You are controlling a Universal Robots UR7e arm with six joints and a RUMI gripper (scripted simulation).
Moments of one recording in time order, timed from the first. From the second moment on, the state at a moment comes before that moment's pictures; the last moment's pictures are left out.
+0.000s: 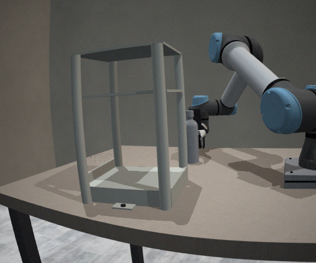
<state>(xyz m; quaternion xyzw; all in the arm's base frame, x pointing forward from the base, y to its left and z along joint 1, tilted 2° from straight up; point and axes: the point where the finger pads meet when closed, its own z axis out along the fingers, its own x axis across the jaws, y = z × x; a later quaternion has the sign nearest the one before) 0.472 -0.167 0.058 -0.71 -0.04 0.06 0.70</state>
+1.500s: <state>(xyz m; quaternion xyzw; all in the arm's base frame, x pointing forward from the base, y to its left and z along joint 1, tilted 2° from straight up) 0.472 -0.167 0.058 -0.71 -0.04 0.06 0.70</state>
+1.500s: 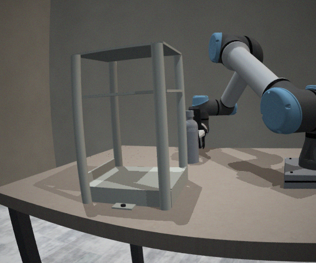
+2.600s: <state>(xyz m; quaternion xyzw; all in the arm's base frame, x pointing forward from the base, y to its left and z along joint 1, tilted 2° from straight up) 0.473 -0.166 0.083 -0.71 -0.04 0.06 0.70</state>
